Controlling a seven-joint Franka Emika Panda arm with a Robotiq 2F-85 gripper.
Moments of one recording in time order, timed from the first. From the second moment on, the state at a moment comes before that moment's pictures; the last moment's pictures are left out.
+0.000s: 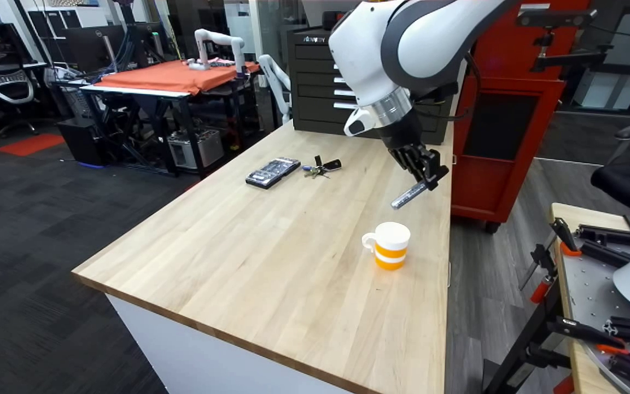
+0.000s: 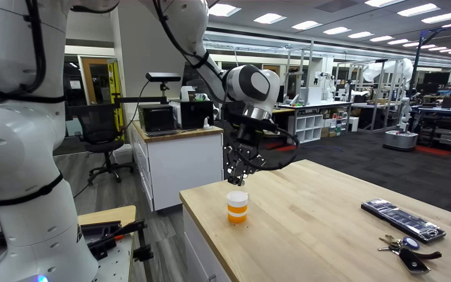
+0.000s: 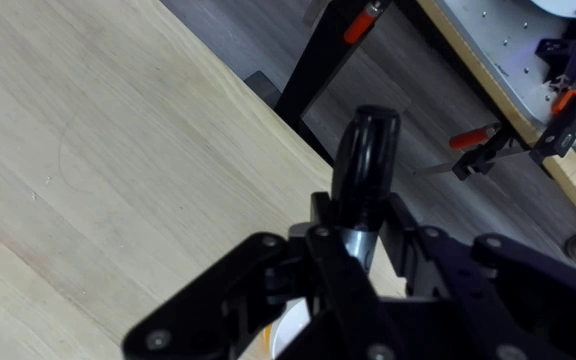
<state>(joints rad) 0.06 0.26 0.11 -2.05 -0.21 1.78 -0.65</state>
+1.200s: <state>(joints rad) 0.16 0.69 0.15 -1.59 -0.44 1.41 -0.73</state>
